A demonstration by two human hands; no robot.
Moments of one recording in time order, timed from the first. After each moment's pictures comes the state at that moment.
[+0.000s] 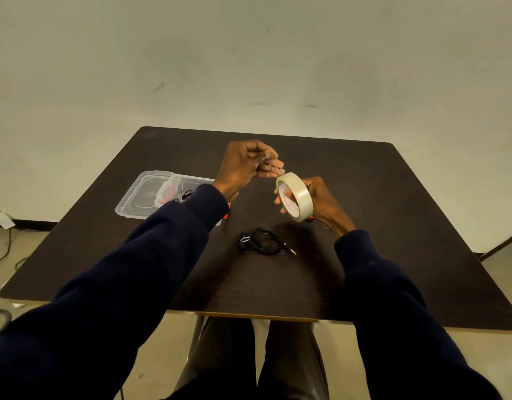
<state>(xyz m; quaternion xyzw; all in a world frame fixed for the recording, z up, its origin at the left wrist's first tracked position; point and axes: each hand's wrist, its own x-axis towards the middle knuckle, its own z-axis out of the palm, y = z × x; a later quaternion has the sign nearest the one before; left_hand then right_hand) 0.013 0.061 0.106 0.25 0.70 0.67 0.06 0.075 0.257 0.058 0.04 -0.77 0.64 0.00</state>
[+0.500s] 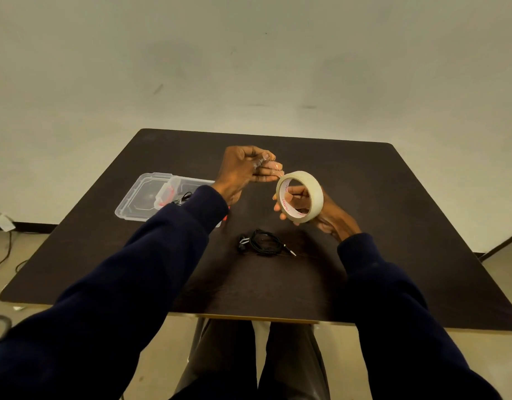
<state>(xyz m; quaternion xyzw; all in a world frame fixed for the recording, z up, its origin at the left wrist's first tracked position) 0.010 0.063 0.101 0.19 0.67 0.71 0.10 0.078 0.261 0.053 0.03 -0.64 0.76 -0.12</state>
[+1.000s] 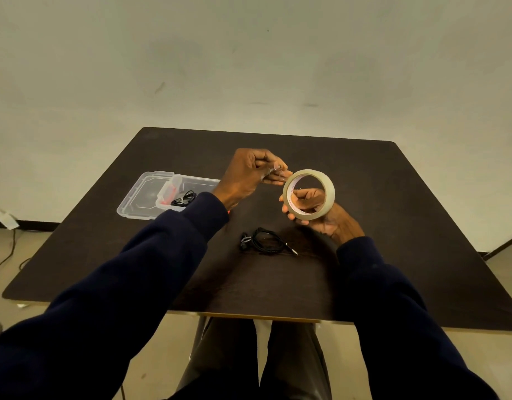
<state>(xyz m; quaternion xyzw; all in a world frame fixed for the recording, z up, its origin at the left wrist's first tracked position) 0.024 0.063 0.100 0.31 0.70 0.65 0.08 0.077 0.267 0.038 -0.01 -0.54 0.82 -0.20</state>
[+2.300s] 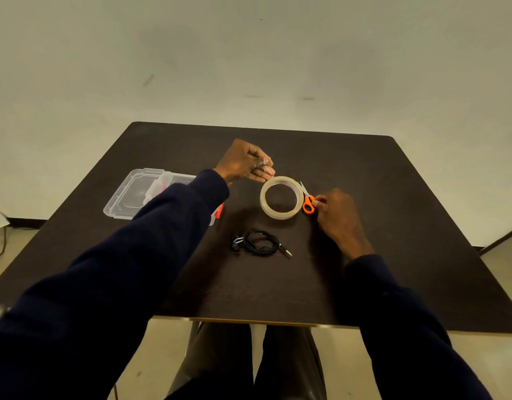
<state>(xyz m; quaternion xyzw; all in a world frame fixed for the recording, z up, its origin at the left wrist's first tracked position) -0.040 0.081 0.087 0.23 0.78 0.56 0.16 0.101 0.291 0.028 -0.17 -0.96 0.22 0.09</state>
